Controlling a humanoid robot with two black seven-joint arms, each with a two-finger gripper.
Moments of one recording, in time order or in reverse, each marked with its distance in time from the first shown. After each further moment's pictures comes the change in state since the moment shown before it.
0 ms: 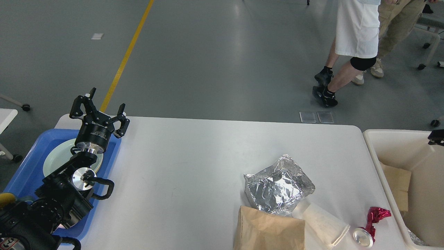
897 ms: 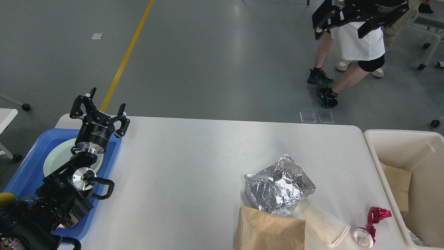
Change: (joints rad) left arm 0.000 0.000 0.000 0.000 0.000 0.000 0.000; right arm 0.855 0.584 -0.195 0.243 0.002 0.462 -0.009
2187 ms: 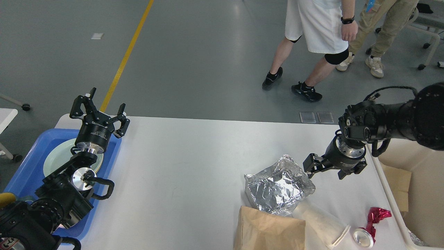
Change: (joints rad) left arm 0.000 0.000 0.000 0.000 0.000 0.000 0.000; right arm -0.696 0.032 -0.054 0.157 0.065 -0.366 0.004
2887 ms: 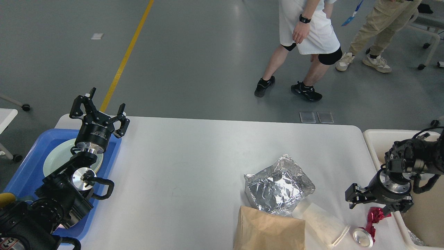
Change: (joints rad) left arm 0.000 0.001 0.000 0.000 0.000 0.000 0.000; right arm -0.239 -0.152 -0.033 -0.076 0.046 -0.038 0.001
